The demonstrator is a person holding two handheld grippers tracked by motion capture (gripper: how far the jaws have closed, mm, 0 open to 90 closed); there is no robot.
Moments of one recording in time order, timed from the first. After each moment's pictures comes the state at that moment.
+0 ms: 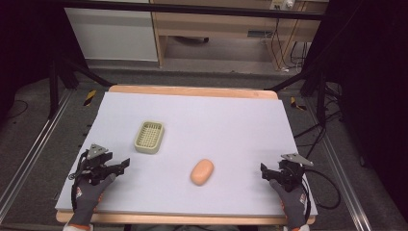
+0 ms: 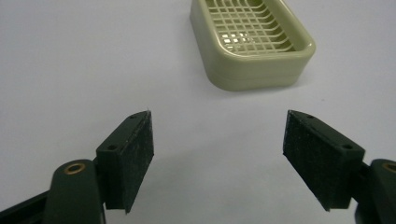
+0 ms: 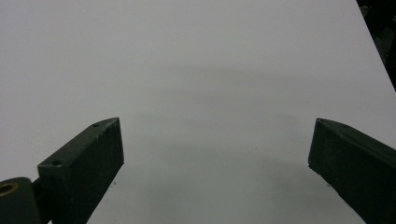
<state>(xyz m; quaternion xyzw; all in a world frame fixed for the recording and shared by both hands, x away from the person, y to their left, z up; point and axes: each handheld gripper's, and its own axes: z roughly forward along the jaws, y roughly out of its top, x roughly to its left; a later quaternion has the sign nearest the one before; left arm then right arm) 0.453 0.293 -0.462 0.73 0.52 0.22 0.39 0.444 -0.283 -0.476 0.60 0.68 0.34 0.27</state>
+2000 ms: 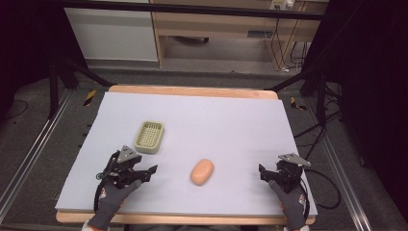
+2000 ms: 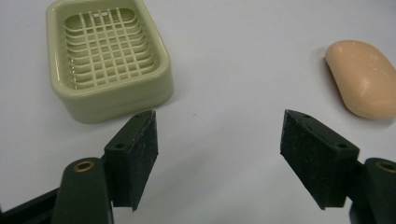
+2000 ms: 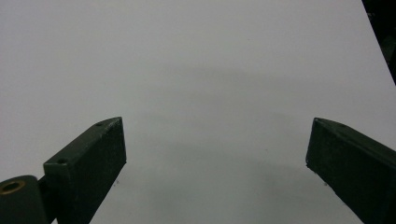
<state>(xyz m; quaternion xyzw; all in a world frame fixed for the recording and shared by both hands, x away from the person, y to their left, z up) 0.443 0.212 -0.445 0.78 0.44 0.18 0.40 0.441 -0.276 -0.472 0.58 0.69 0.34 0.27</state>
